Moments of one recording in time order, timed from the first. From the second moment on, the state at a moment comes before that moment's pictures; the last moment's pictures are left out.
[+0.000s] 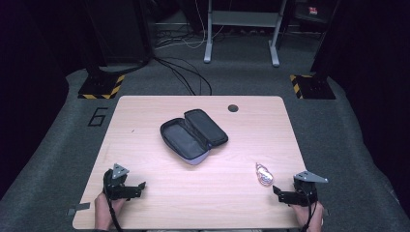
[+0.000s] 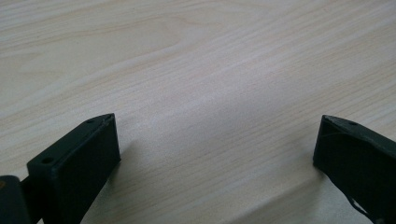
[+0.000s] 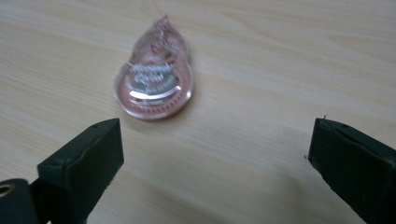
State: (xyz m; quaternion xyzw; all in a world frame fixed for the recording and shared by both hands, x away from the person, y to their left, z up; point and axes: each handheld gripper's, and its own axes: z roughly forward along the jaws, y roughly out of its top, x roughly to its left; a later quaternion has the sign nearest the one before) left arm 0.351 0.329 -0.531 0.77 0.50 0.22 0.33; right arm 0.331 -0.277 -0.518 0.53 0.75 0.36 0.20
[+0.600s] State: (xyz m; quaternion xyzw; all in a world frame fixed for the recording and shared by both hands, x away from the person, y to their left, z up) left arm 0.400 0.338 -0.503 0.77 0.50 0.18 0.37; right arm 0.336 -0.279 -0.529 0.53 0.75 0.32 0.22
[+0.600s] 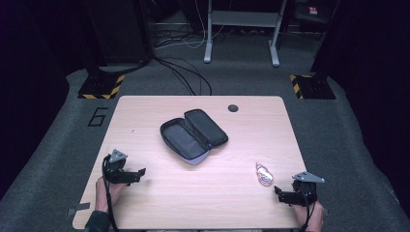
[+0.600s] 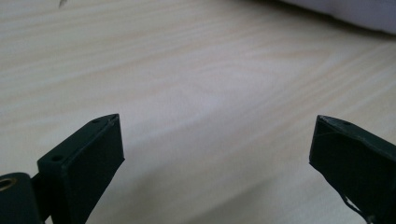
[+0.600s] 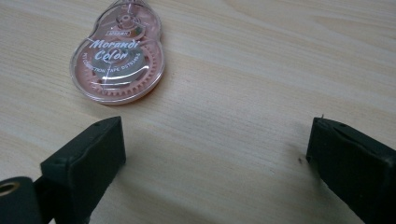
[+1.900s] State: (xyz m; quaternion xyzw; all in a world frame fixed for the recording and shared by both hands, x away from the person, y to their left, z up) left arm 0.551 0.288 -0.474 0.81 0.43 0.19 0.34; right arm 0.335 -0.279 -0.529 0.53 0.75 0.32 0.23
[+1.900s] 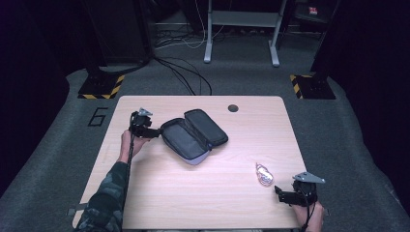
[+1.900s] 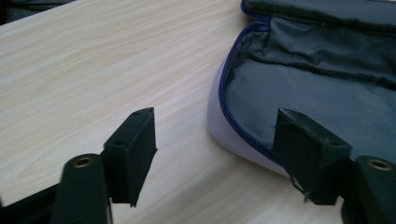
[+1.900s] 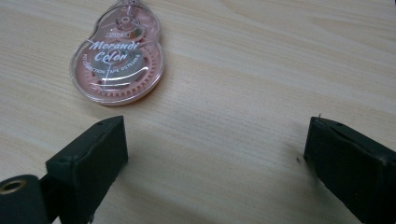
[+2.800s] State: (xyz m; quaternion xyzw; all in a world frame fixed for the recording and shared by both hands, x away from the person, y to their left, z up) left arm 0.532 0.266 -0.491 0.79 0.48 0.16 0.33; right arm 0.335 -0.280 -0.529 0.53 0.75 0.33 0.23
